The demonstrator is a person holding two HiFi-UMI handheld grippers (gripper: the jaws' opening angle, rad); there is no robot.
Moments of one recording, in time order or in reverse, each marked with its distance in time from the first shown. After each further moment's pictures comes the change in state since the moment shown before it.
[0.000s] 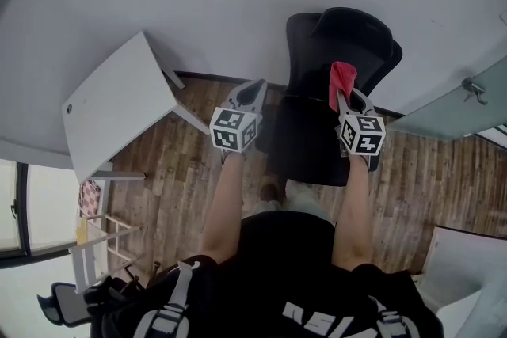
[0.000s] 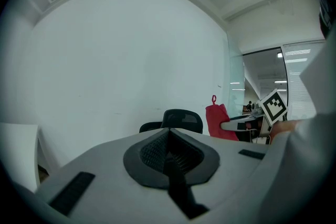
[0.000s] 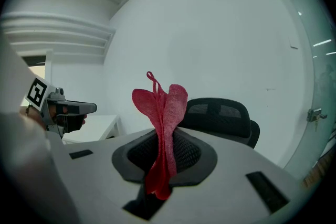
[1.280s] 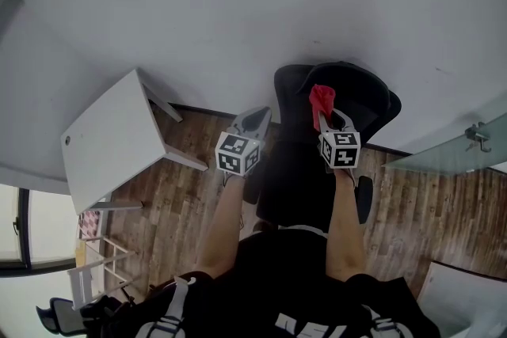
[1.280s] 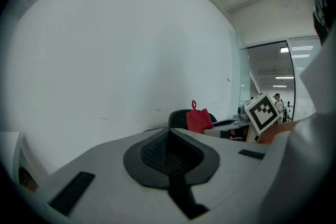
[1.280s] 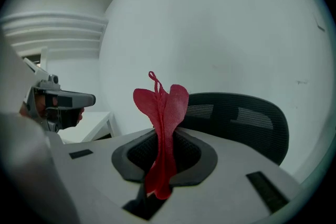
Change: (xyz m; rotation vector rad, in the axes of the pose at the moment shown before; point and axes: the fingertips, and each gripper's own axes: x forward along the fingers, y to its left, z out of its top) left arm 0.167 0.026 0.015 0.025 0.043 -0.014; right arm 0.168 -0.082 0.007 -0.017 0.065 0.064
